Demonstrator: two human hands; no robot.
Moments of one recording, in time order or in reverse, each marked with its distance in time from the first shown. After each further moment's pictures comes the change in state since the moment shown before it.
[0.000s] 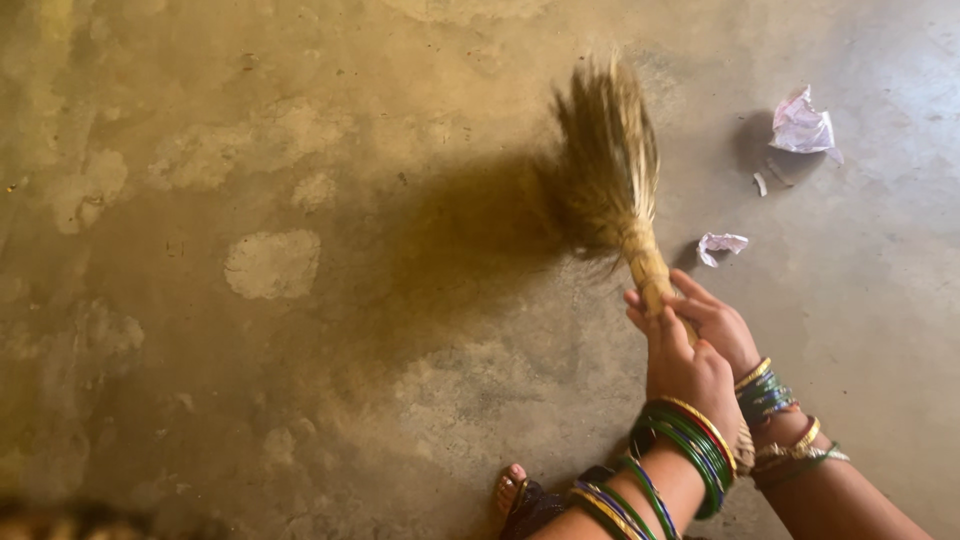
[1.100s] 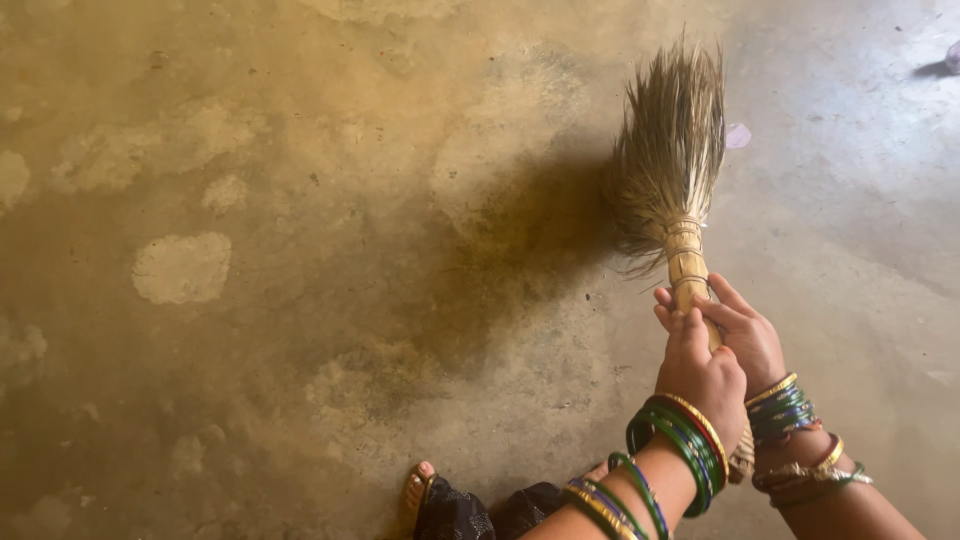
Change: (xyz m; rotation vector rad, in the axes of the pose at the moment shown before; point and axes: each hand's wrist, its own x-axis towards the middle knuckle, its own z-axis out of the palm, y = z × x) left_hand -0.050 0.083 0.107 -0.069 -0.365 -0.089; right_hand -0.049 -0.113 -0.143 -0.069 0.022 -0.159
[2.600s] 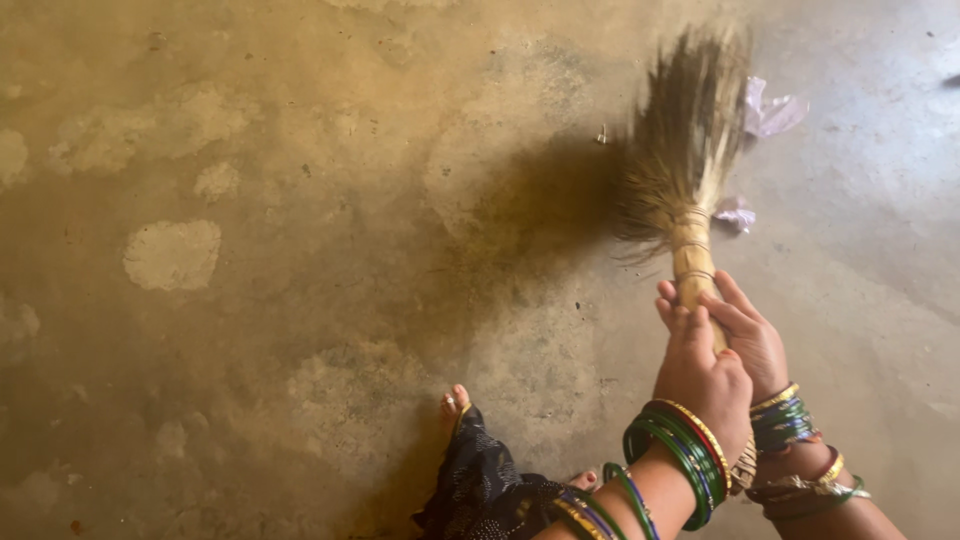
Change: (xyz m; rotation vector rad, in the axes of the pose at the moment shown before) left_hand 0.038 -0.001 0.036 0.044 0.079 0.130; right_hand 0.040 -0.019 -0.040 0.163 -0.190 -0.026
